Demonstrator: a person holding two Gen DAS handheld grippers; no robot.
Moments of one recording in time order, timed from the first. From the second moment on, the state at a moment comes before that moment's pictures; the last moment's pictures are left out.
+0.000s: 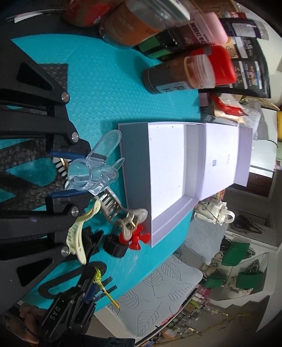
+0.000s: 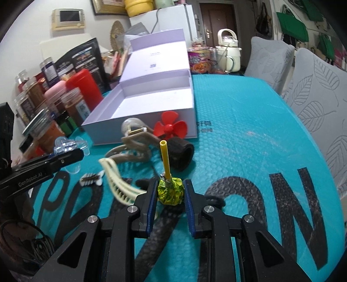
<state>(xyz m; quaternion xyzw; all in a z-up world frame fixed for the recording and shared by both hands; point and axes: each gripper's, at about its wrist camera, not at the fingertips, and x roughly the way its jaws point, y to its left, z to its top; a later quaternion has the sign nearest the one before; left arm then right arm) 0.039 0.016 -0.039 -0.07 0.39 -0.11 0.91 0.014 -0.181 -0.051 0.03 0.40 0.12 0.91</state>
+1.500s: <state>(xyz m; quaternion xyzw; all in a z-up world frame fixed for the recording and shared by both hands) 0.057 0.006 0.067 0.00 0.28 -0.11 0.95 0.049 -0.139 0.048 -0.08 0.30 0.21 0.93</state>
